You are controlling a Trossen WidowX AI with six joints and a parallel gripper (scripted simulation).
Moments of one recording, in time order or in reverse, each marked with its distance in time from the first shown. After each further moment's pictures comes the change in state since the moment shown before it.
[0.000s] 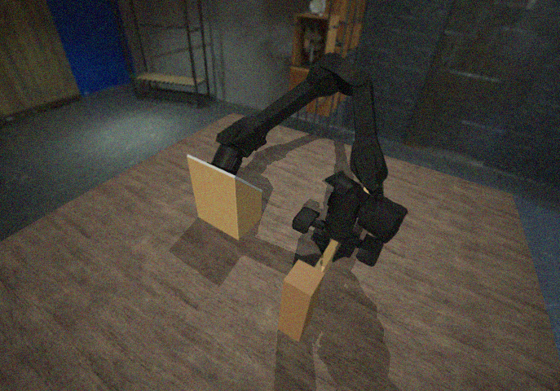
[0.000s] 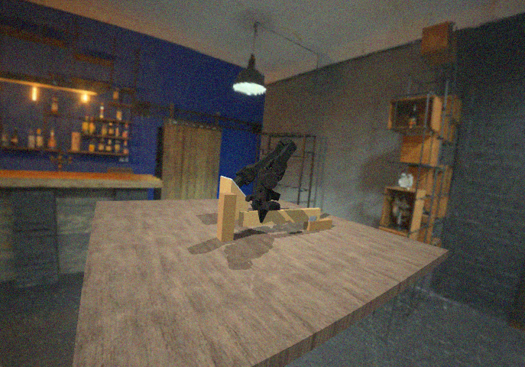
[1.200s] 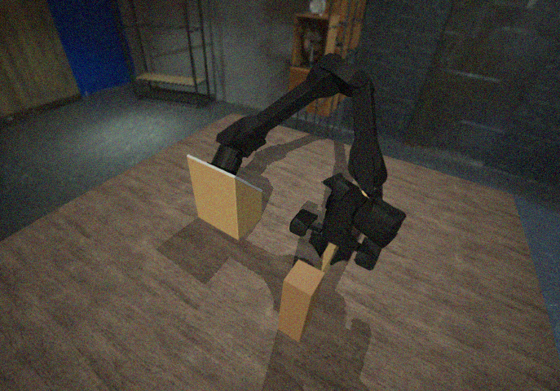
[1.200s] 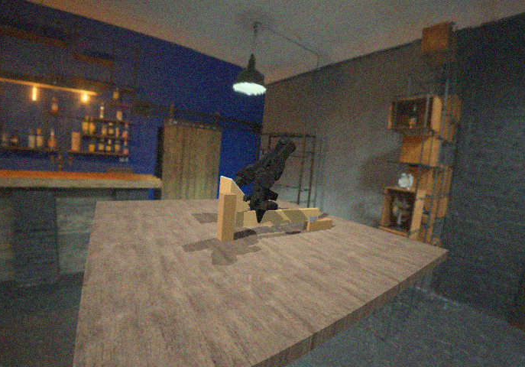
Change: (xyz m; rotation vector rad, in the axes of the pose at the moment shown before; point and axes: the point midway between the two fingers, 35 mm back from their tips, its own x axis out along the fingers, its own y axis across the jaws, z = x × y) arm -0.001 0.000 -0.011 -0.001 0.003 -0.001
